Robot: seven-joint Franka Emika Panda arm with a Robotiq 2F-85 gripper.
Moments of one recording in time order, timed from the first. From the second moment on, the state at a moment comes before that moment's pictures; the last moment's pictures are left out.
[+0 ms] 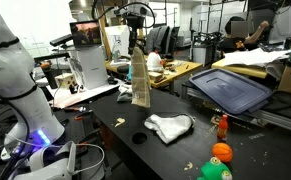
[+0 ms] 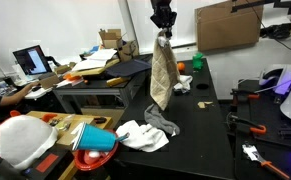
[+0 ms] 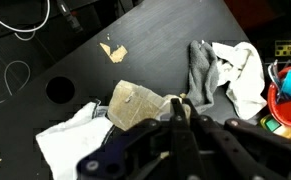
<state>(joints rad) -0.06 -0.10 -0.07 -2.05 0.18 1.71 0.20</state>
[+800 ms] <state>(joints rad) -0.05 -0.05 0.00 -2.10 0.01 1.91 0.88</state>
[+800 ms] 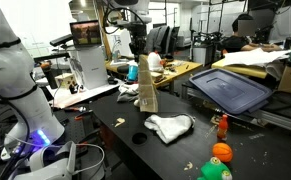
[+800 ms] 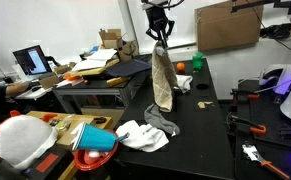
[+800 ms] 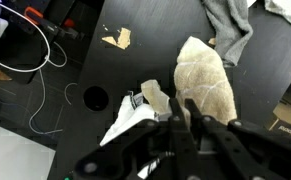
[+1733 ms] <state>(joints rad) 0.03 -0.13 0.06 -2.18 -0.09 1.99 0.92</state>
